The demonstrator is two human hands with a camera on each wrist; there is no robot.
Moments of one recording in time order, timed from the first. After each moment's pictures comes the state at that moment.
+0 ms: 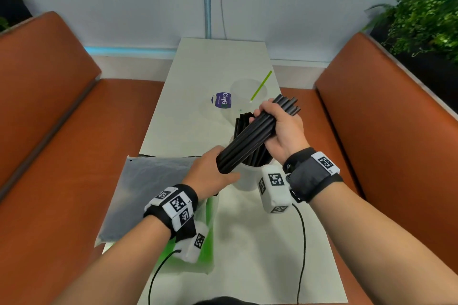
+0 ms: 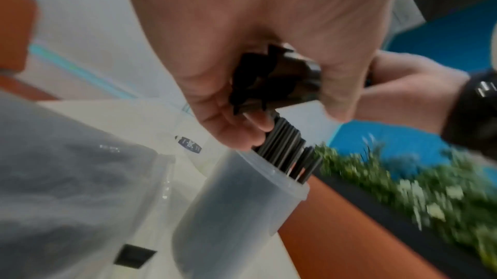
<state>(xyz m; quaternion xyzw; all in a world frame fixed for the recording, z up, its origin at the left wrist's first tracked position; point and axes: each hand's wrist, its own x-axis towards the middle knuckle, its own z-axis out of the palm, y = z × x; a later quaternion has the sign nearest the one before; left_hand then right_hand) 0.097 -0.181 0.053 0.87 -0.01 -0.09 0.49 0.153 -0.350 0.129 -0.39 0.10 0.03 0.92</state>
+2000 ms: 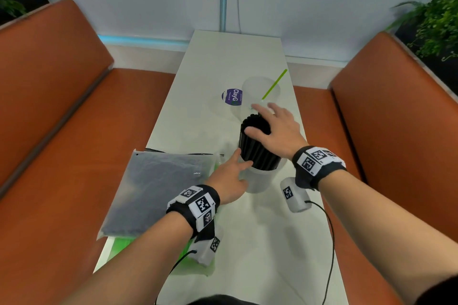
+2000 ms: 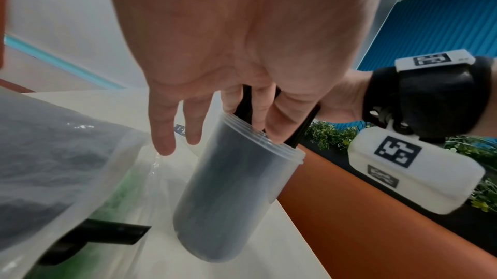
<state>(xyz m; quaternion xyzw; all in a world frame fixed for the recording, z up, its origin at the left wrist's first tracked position) 0.114 -0.205 0.031 0.91 -0.08 -0.19 0.36 0.208 -0.372 0.075 -0.96 -0.14 0.00 0.23</state>
